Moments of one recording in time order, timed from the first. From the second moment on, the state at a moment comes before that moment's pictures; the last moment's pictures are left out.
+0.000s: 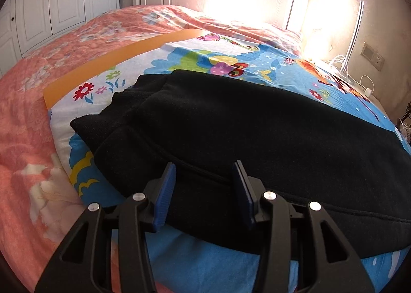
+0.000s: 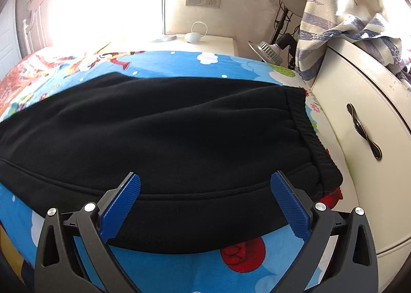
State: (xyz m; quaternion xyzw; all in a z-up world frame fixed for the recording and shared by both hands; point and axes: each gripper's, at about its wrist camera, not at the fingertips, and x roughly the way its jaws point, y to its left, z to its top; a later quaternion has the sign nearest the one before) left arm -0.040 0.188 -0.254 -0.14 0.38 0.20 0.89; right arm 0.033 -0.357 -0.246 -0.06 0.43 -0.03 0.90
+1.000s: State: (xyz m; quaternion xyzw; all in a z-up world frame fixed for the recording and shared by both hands) left arm -0.124 0.299 -0.254 -0.42 0.25 0.21 0.84; right arm 0.053 -0.053 -0.234 -0.12 0.42 0.27 0.86
